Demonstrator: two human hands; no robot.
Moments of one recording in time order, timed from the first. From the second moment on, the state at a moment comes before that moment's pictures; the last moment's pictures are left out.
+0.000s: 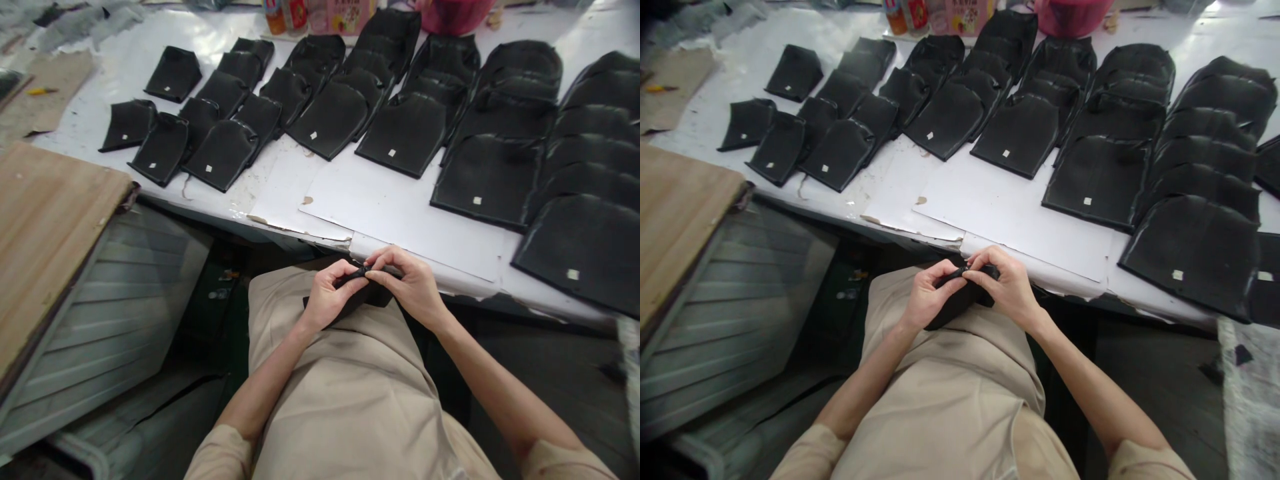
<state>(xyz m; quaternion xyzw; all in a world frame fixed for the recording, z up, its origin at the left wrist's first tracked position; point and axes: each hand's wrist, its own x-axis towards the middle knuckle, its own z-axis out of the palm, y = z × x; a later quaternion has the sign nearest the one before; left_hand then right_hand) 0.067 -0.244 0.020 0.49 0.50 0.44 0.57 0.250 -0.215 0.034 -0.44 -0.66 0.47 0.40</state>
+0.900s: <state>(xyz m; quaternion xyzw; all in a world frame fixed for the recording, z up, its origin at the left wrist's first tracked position) 0.070 -0.247 0.018 0.55 0.54 0.42 0.48 0.252 -0.215 0.037 -0.42 -0.72 0.42 0.35</state>
